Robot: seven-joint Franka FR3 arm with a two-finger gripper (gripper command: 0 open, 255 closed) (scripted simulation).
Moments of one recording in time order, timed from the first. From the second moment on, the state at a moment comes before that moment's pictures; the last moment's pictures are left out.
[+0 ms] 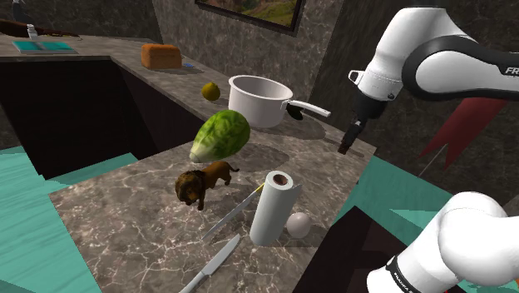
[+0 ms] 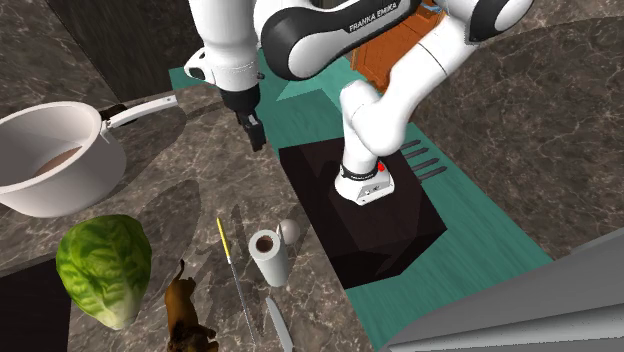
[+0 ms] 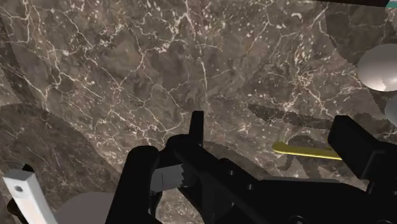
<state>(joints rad) 0.07 -0.79 0.06 -2.55 -0.05 1.80 -0.15</state>
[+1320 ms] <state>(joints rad) 0.40 -0.65 0.26 -2.87 0.17 2.26 -0.19</state>
